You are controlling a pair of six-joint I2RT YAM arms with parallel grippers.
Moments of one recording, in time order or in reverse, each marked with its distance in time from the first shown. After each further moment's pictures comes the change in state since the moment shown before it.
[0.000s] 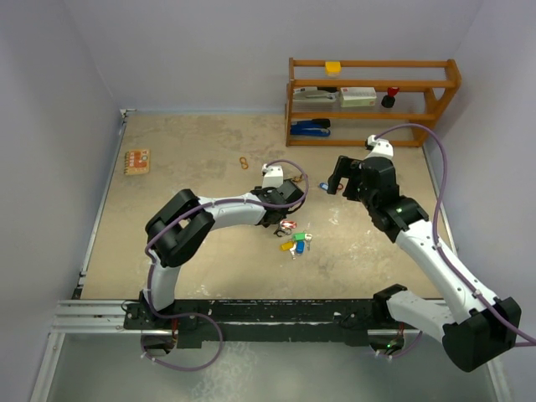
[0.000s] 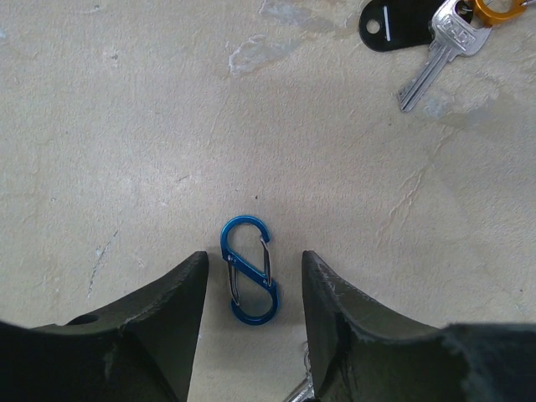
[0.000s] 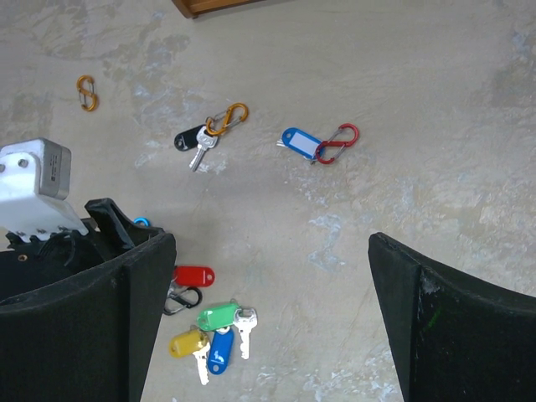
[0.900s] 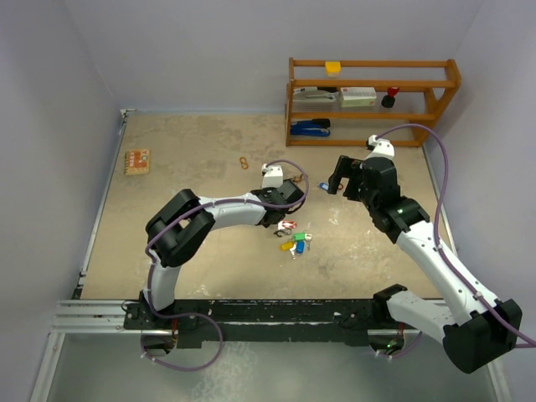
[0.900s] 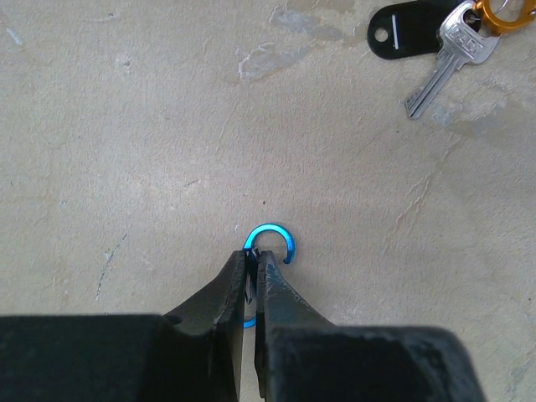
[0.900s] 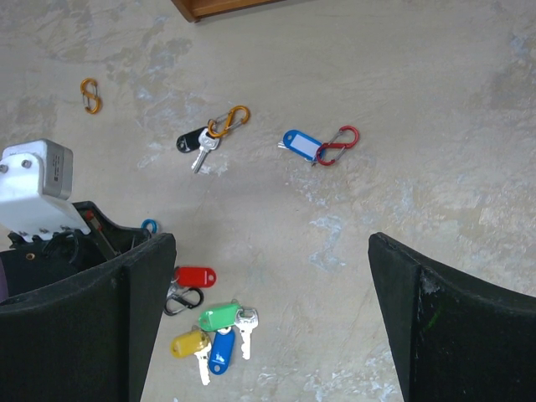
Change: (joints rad) left arm 0.000 0.002 0.000 0.000 -0.022 0.001; right arm 0.000 -0.012 0.000 0.000 0.001 0.000
